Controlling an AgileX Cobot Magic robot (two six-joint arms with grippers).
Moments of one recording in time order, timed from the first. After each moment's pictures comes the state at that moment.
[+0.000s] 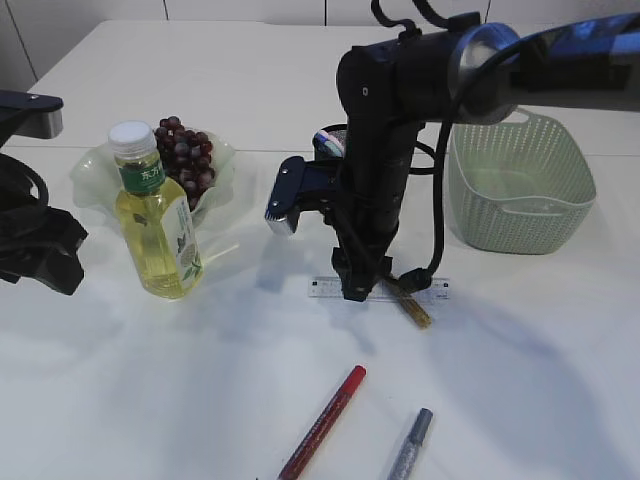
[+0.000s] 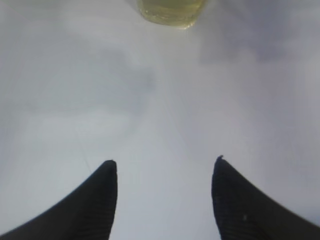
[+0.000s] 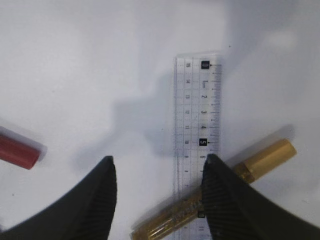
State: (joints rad) left arm -0.29 1.51 -1.04 0.00 0.90 -0.07; right arm 0.51 2.20 -1.76 0.05 1.11 -0.93
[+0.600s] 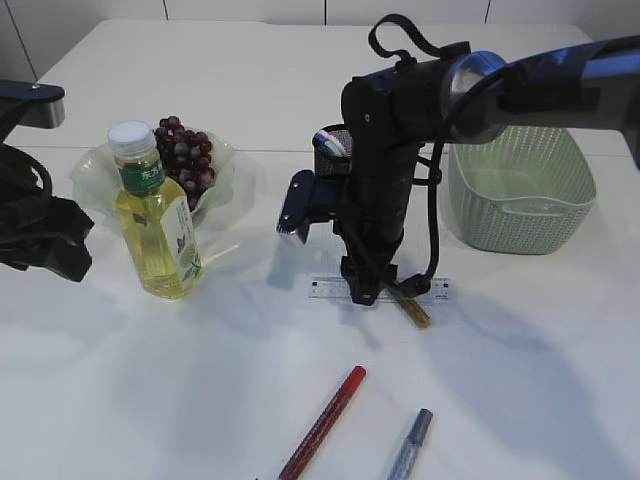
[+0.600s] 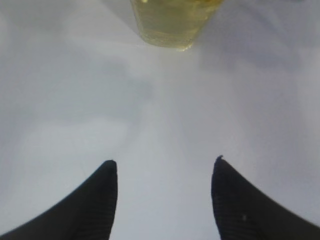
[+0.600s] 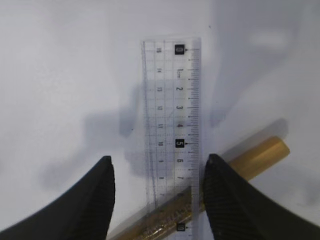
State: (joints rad) left arm -0.29 1.51 -1.04 0.00 0.85 -0.07; right arm 0.49 2.26 -1.76 -0.01 1.05 -0.91
